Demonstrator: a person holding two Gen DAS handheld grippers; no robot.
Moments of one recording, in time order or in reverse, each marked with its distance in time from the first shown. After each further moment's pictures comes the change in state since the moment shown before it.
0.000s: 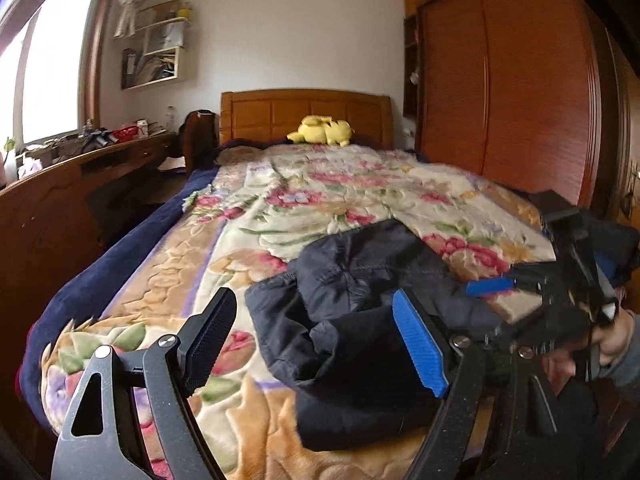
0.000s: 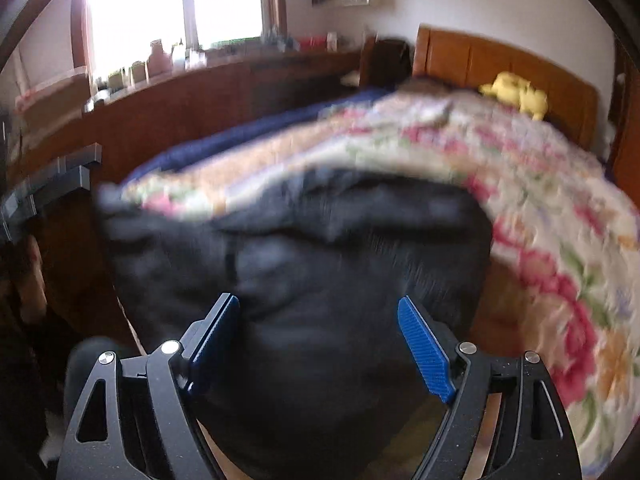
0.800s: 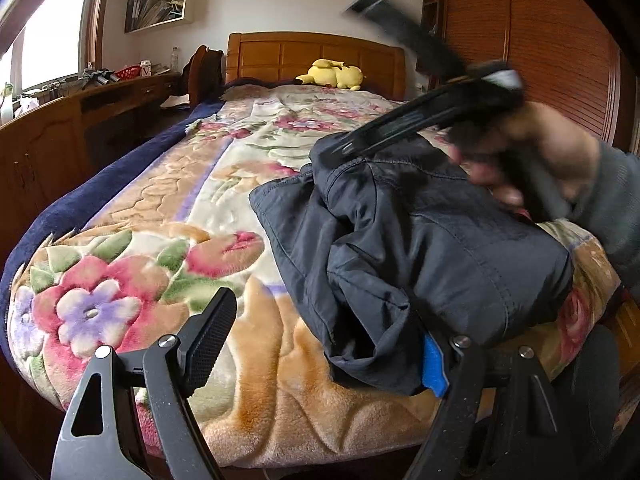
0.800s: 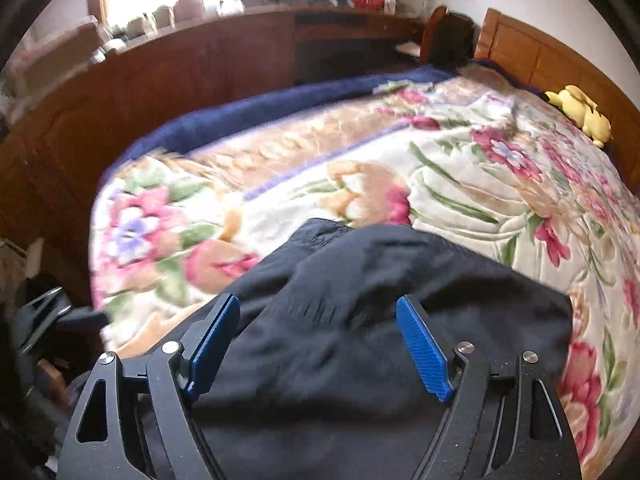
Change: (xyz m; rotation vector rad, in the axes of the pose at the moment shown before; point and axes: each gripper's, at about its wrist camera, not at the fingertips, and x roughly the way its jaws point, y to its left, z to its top) left arm 0.029 0.027 -0.076 -0.078 0.165 -0.012; right arm 0.151 0.046 0.126 -0.165 0.189 0.020
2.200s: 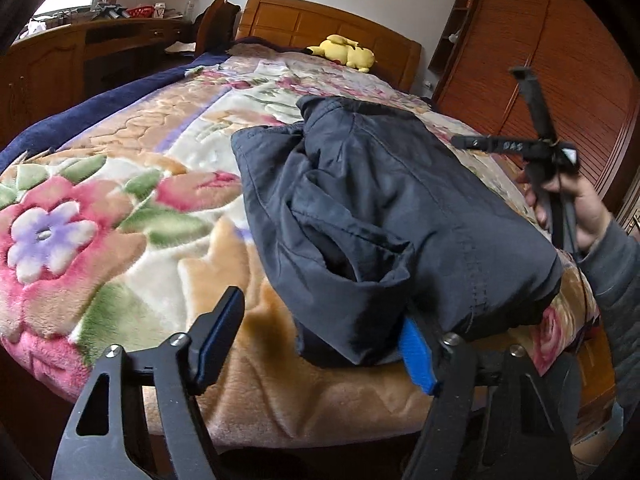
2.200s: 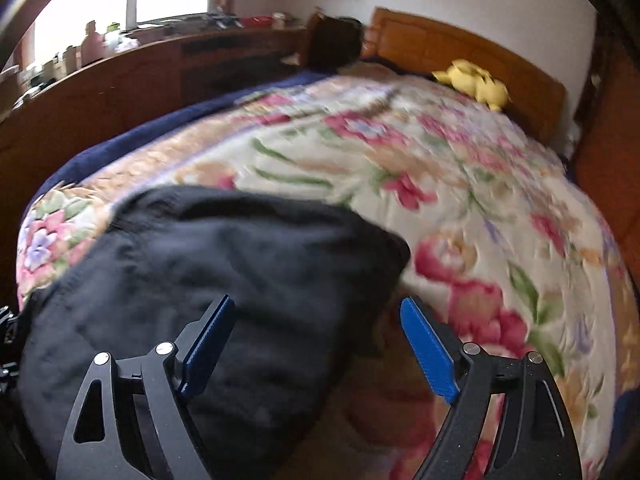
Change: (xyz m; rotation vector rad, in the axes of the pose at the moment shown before) left arm 0.021 0.003 -0.024 -0.186 0.101 -0.100; right arm -0.042 -0.110 -0.106 0.243 -0.112 -0.247
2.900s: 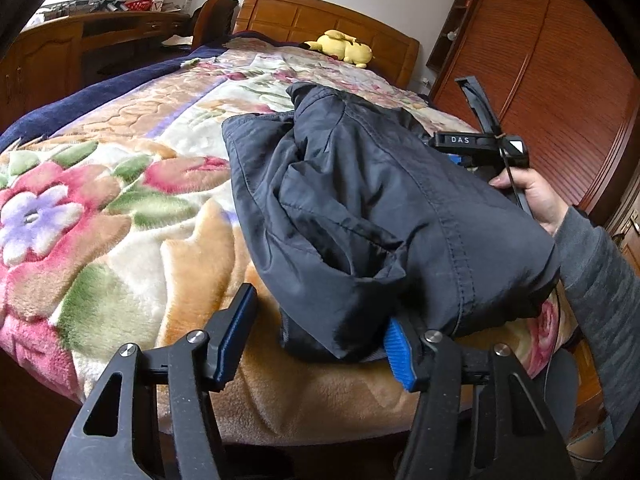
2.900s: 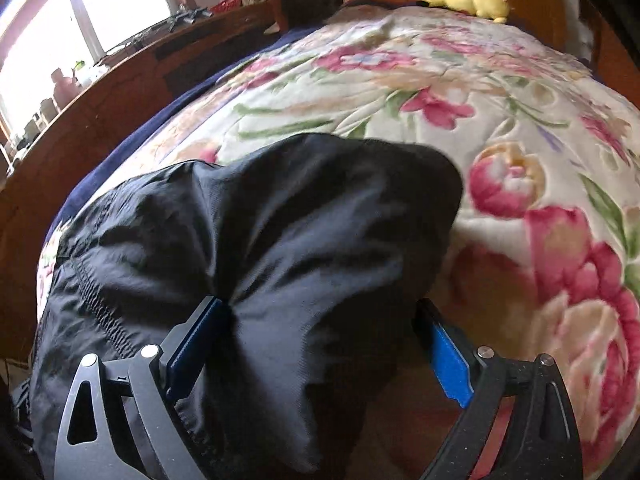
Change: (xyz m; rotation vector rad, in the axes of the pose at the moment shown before) left arm 0.000 -0.004 -0.009 -0.006 0.021 -0.019; right arm 0.105 -0.031 0.013 0.178 0.125 0.198
